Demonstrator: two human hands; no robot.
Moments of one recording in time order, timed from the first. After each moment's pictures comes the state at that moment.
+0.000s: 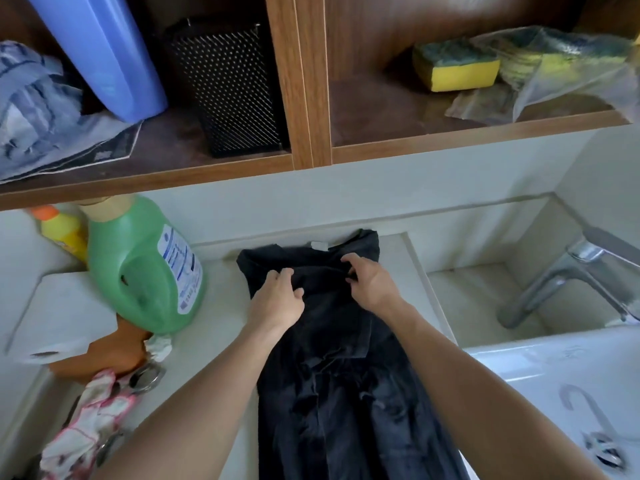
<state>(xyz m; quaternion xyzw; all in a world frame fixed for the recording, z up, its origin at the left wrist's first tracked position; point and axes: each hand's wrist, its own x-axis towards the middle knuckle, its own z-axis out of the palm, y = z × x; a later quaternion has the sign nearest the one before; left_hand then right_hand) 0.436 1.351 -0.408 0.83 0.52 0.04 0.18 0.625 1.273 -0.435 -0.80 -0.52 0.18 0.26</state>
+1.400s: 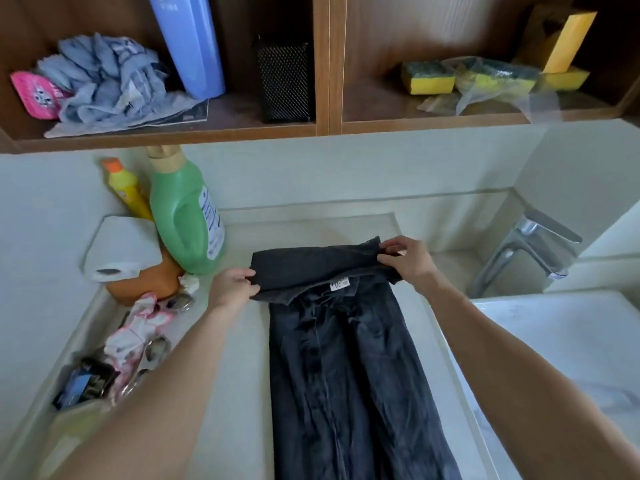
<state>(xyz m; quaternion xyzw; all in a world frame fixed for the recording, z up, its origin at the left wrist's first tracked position) 0.303 1.286 -0.381 0.58 0.61 0.25 0.48 0.622 1.146 -0.371 -0.75 -0.31 0.31 0.49</state>
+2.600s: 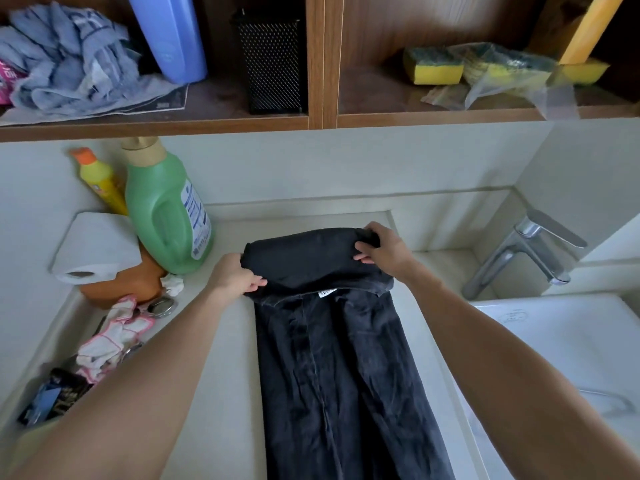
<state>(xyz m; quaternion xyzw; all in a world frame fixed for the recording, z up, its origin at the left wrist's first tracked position) 0.339 1.324 -0.385 0.63 0.58 0.14 0.50 0.622 1.190 -0.368 -0.73 -0.41 0.34 0.42</state>
